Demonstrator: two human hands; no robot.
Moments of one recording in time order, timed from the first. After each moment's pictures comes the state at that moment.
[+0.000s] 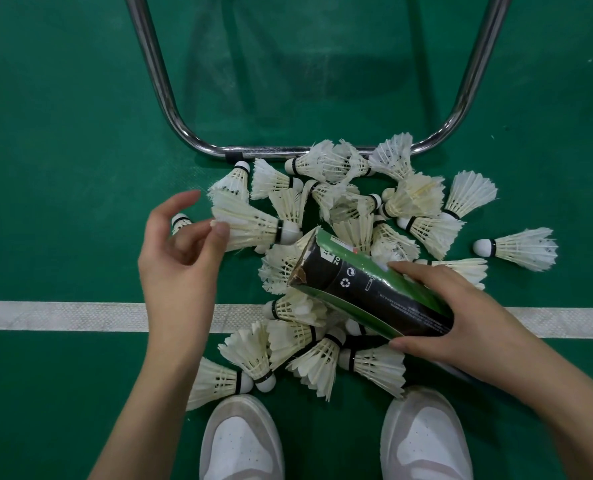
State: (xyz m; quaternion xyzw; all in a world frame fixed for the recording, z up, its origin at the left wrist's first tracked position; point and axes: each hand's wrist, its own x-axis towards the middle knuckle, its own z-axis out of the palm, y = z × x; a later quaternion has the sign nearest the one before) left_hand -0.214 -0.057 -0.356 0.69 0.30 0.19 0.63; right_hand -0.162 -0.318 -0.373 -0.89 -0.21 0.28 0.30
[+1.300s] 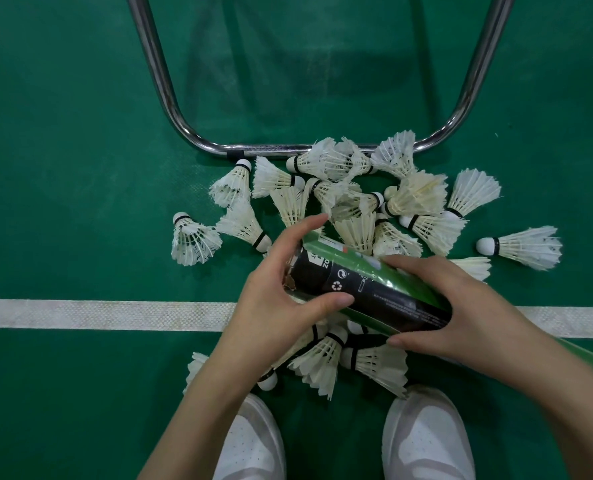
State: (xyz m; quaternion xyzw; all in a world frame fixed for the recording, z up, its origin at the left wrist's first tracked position) left_hand -0.216 -0.100 -0.358 0.78 0.13 -0.07 0.60; right_hand -0.157 -0.312 -0.367 -0.88 -0.23 0.29 0.30
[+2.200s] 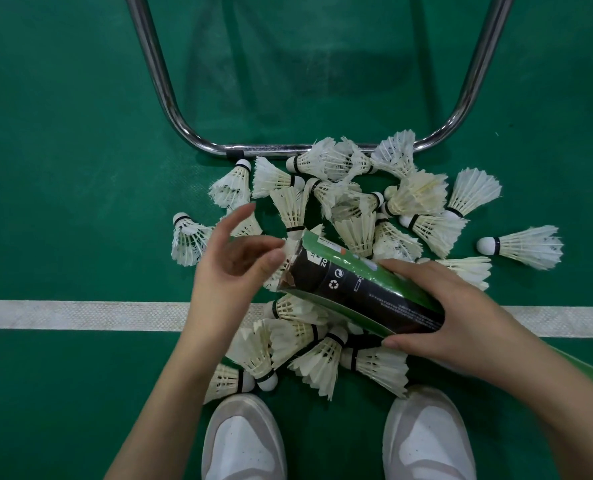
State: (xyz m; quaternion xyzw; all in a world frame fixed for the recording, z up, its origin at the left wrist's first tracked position) left_hand -0.214 -0.068 -0.374 0.71 0.24 0.03 0.67; right_hand -0.160 -0.309 -0.375 -0.88 -0.23 0.29 0.29
